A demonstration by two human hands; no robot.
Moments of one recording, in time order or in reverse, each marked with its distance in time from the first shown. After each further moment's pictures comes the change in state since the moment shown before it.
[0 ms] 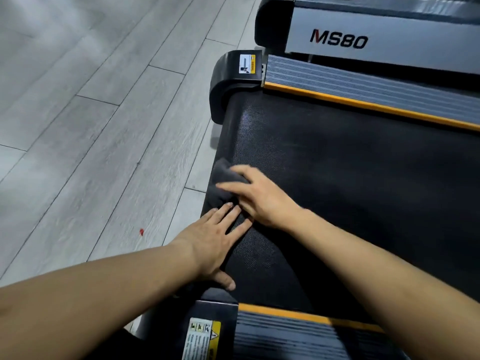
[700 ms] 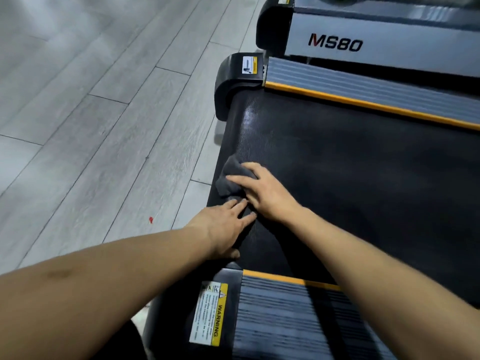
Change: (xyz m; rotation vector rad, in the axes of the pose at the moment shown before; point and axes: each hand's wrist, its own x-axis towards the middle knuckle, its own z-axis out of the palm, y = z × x) left_hand -0.015 0.020 -0.008 -0.024 0.018 -0.026; right_hand -0.026 -0.025 0.007 -0.011 0.031 0.112
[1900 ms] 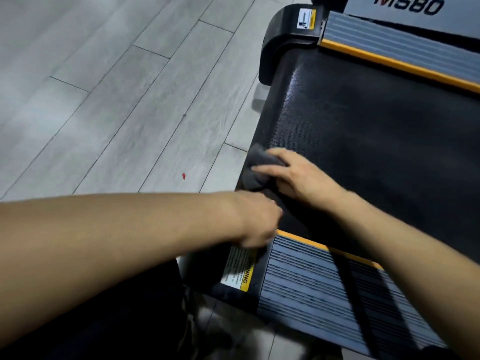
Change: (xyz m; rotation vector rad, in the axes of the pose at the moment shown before) left_hand -0.079 0.039 -0.024 -0.138 -0.174 -0.007; right_hand -0.023 -0.031 0.005 -0.107 -0.158 -0.221
